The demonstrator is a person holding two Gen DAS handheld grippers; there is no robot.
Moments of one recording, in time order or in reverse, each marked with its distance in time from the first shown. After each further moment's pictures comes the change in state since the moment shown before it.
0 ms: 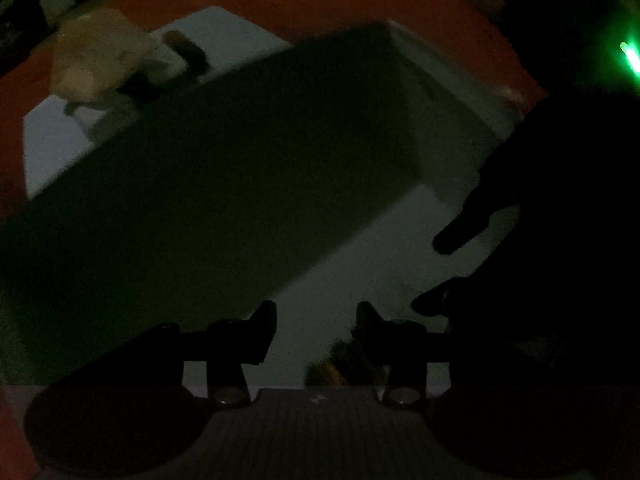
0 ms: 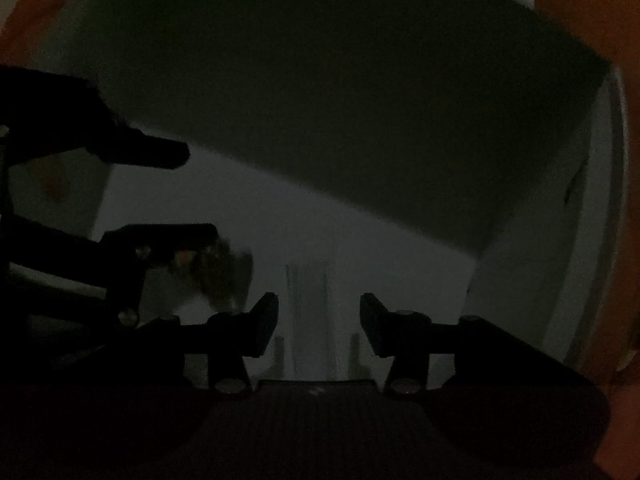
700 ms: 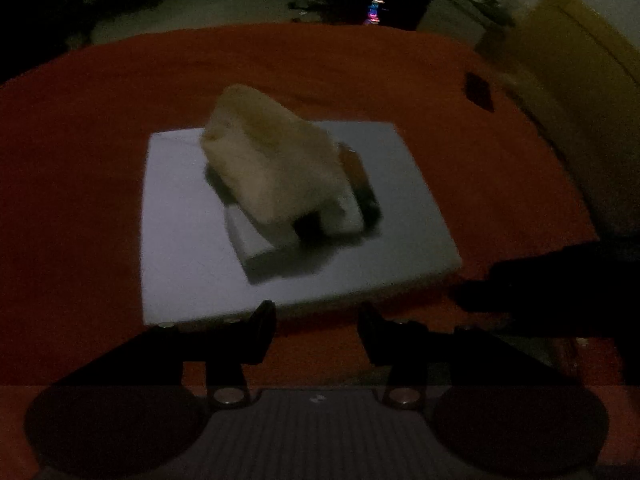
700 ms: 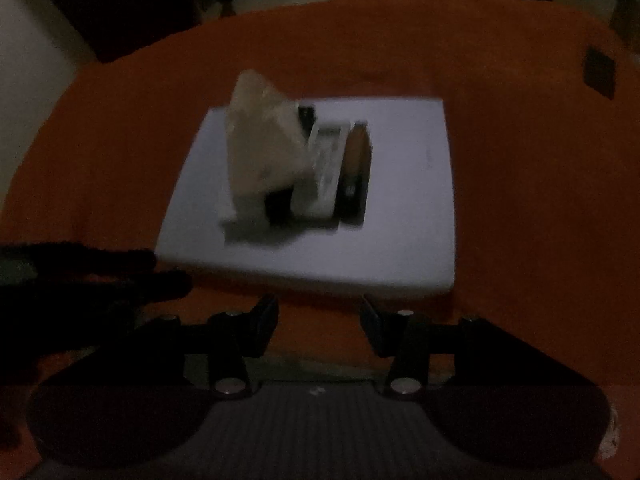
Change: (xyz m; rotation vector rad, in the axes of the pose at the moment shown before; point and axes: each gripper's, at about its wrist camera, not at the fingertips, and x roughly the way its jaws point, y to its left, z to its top) left arm -0.026 0.125 0.114 -0.444 -0.134 0.093; right arm -0.133 -0.101 0.116 0.251 -0.332 0.046
